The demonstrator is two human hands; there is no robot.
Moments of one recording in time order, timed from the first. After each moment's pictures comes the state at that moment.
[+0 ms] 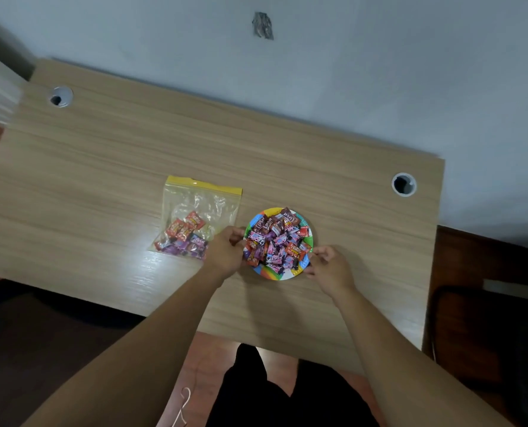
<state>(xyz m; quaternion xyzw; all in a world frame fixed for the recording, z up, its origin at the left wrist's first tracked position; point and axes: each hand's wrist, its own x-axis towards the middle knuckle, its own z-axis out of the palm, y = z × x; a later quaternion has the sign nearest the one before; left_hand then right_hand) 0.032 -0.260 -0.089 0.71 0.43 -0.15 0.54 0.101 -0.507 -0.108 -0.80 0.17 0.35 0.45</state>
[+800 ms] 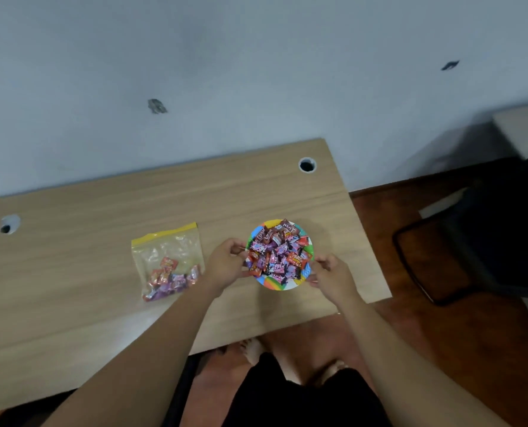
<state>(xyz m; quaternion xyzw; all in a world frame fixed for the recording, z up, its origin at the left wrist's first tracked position) 0.020 -0.319 0.004 0.70 0.23 -0.25 0.63 -0.033 -0.578 -0.013 -0.75 0.30 0.16 0.57</state>
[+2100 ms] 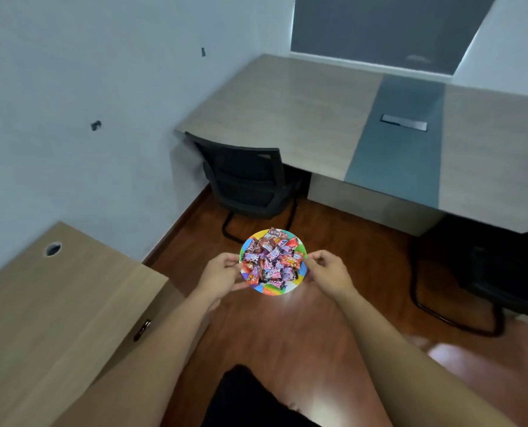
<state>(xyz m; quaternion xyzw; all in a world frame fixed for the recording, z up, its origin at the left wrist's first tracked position) -0.322 -0.806 0.111 0.73 -0.12 -0.44 0.51 -0.535 -0.958 0.112 -0.66 0.53 -0.13 0.52</state>
